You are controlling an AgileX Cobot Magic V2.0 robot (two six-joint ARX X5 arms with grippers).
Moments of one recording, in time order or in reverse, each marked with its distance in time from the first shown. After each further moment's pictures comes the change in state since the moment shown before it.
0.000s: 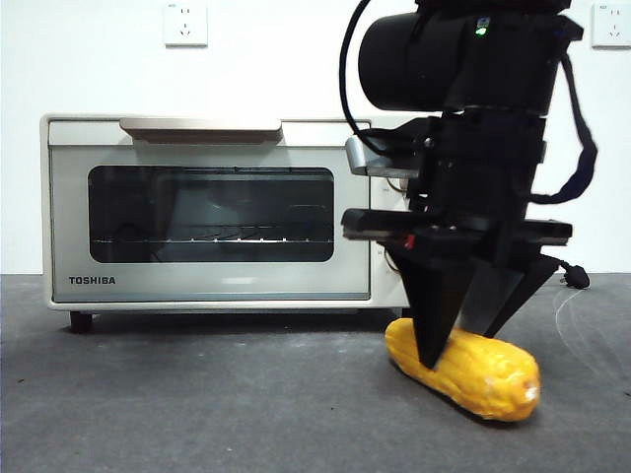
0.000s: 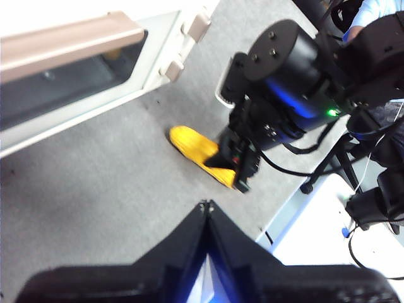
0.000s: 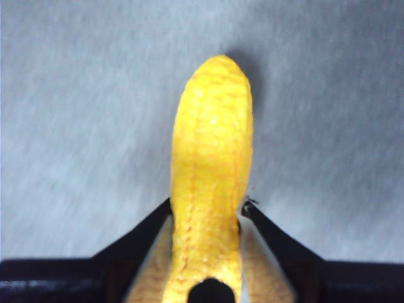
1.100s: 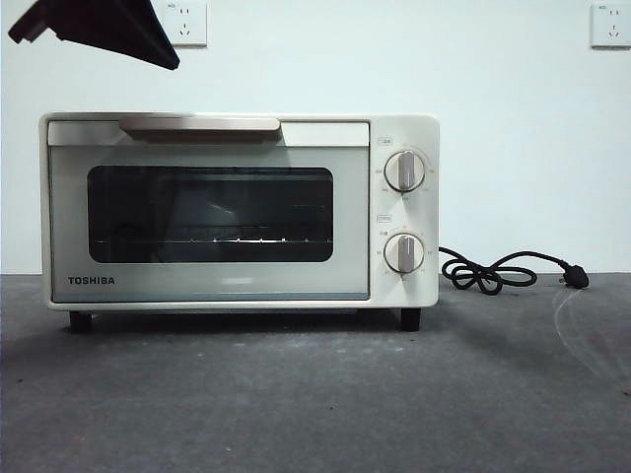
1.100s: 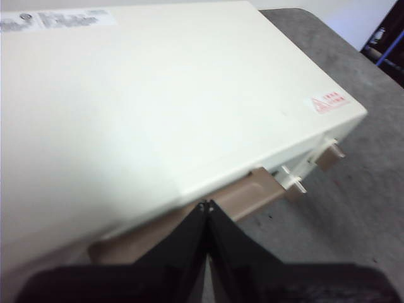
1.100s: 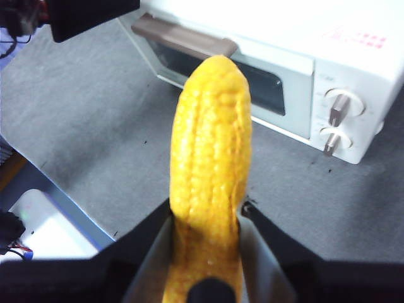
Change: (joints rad) left arm -0.002 0.270 0.053 0.432 -0.326 -0.038; right arm 0.001 -0.569 0.288 -0.232 -0.164 -0.004
